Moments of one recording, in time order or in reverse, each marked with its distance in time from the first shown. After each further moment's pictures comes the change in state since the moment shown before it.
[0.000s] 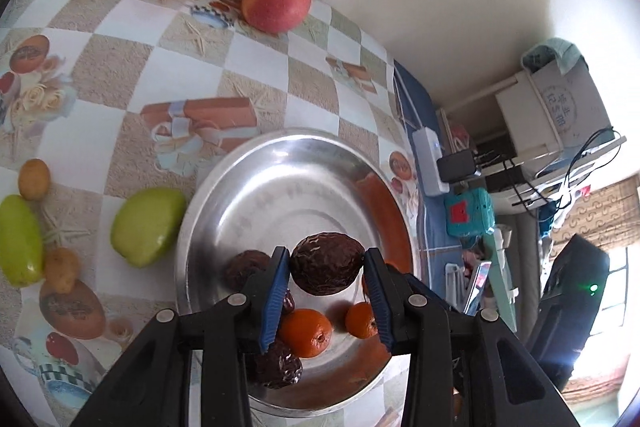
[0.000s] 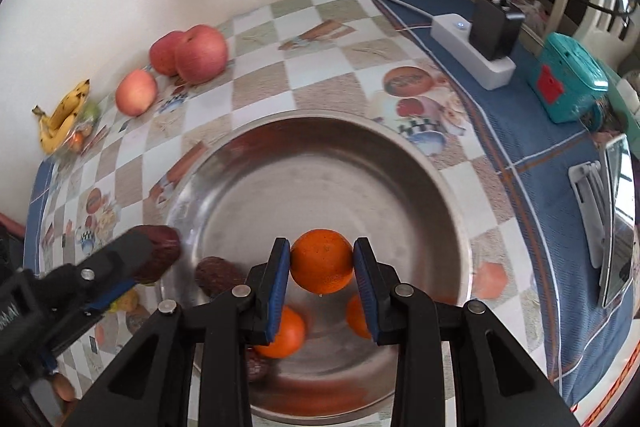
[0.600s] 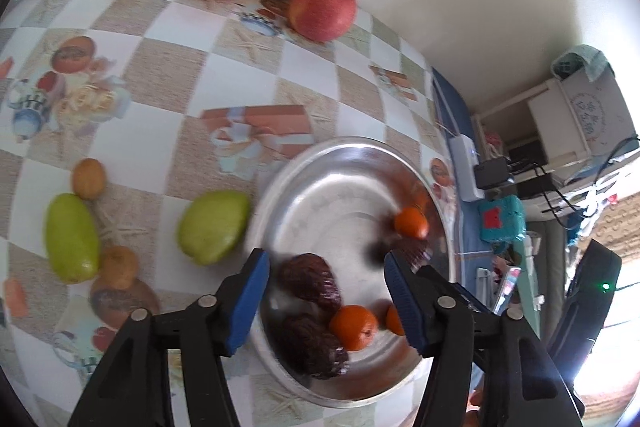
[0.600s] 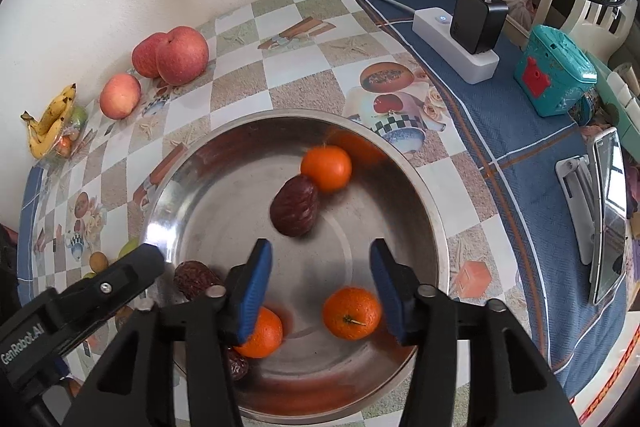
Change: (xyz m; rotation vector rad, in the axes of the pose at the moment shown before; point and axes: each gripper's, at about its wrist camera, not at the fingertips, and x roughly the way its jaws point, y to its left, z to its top) left arm -0.019 0.018 0.003 -0.033 -0.019 0.136; right arm 0.003 -0.012 0.001 0.013 0.019 -0.036
